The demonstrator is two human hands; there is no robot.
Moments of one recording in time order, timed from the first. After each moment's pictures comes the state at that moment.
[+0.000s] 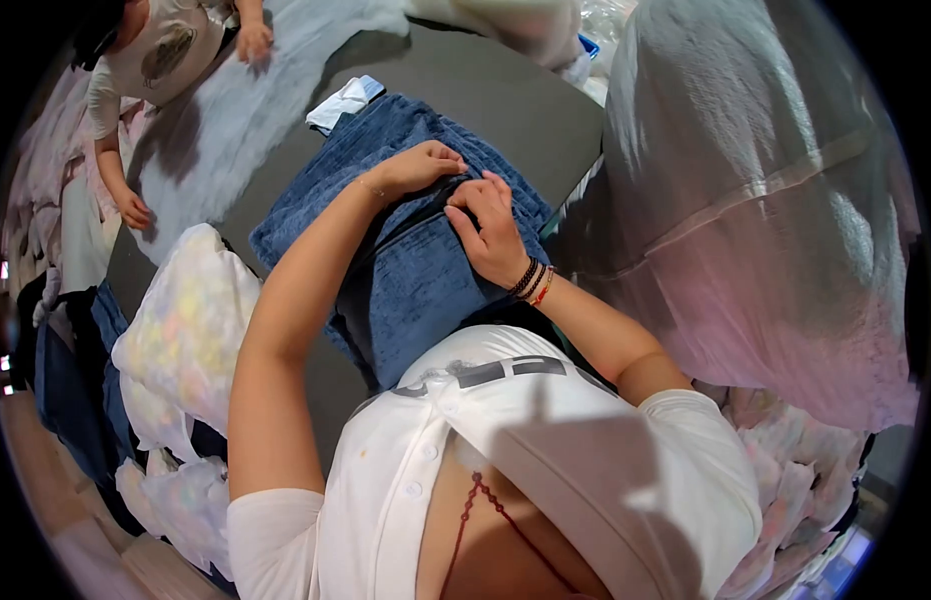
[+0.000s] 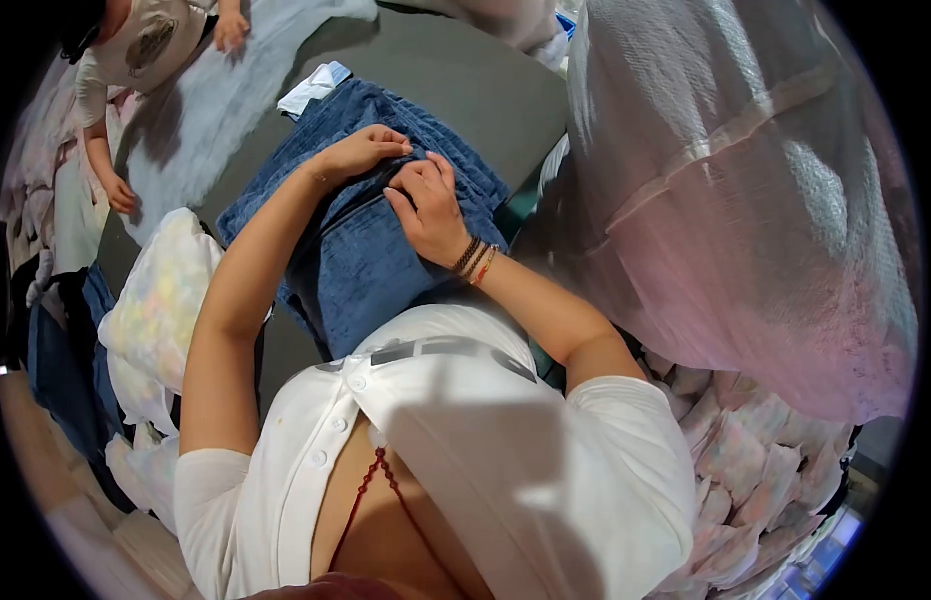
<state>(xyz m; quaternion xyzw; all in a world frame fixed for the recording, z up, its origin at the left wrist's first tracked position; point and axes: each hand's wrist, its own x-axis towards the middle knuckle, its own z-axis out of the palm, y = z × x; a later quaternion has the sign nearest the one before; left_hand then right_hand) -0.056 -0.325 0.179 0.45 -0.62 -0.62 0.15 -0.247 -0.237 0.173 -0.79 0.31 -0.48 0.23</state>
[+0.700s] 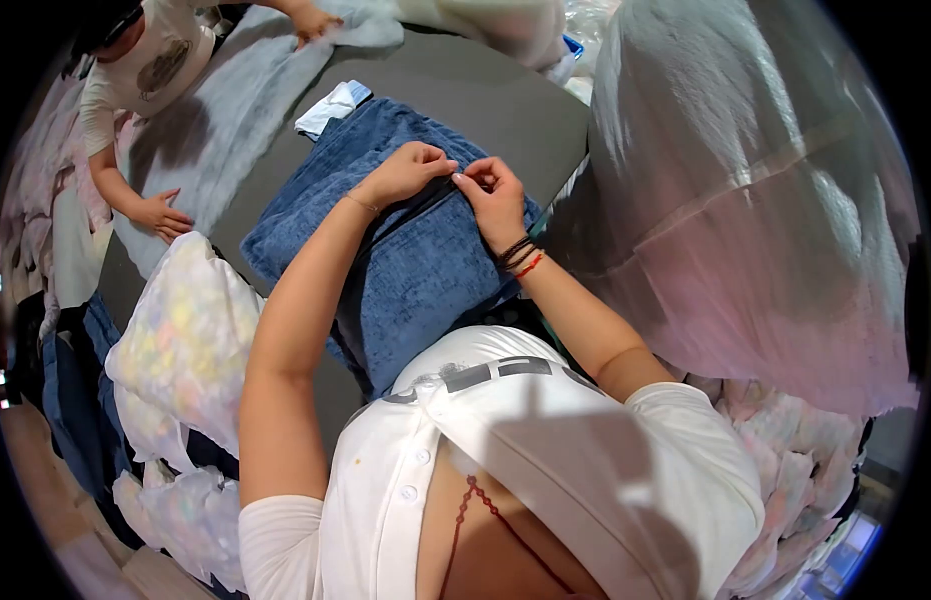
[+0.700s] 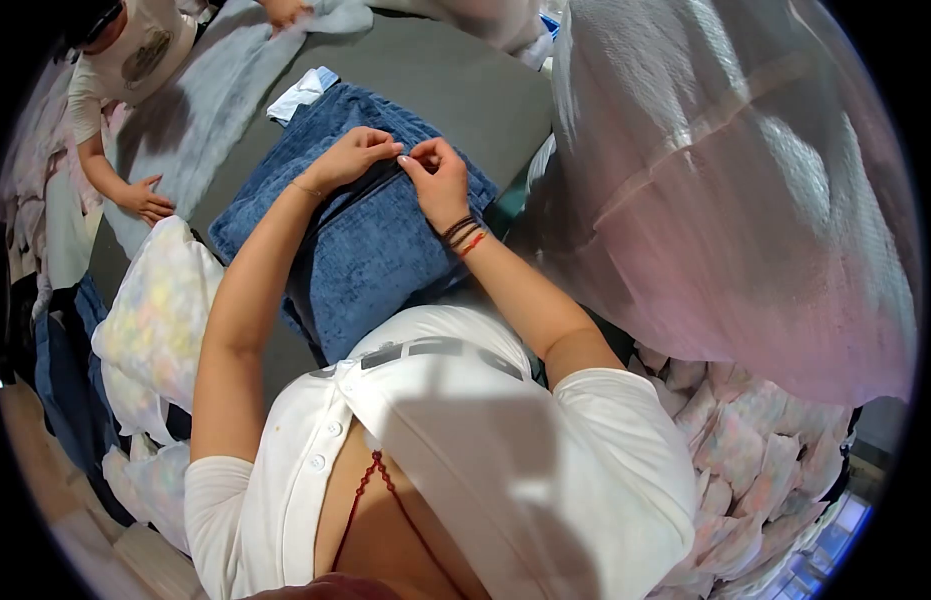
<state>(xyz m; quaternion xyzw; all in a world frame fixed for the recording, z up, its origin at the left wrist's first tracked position) -0.061 -0.317 0.171 0.47 -0.64 -0.56 0.24 -0.246 -0.271 0.144 -0.51 0.42 -0.54 0.52</state>
